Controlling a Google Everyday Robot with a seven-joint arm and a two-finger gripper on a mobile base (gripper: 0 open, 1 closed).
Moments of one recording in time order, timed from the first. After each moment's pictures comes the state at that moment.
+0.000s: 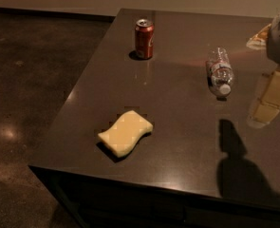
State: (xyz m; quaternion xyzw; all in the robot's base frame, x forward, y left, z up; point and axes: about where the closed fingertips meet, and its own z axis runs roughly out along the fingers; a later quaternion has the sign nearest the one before) arm 0.438 -0.216 0.979 -0.60 0.78 -0.04 0.16
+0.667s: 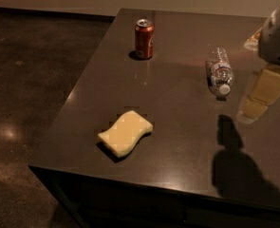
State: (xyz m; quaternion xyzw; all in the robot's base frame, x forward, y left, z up) arm 0.450 -0.213 0.972 -0.58 0.80 -0.03 0.16
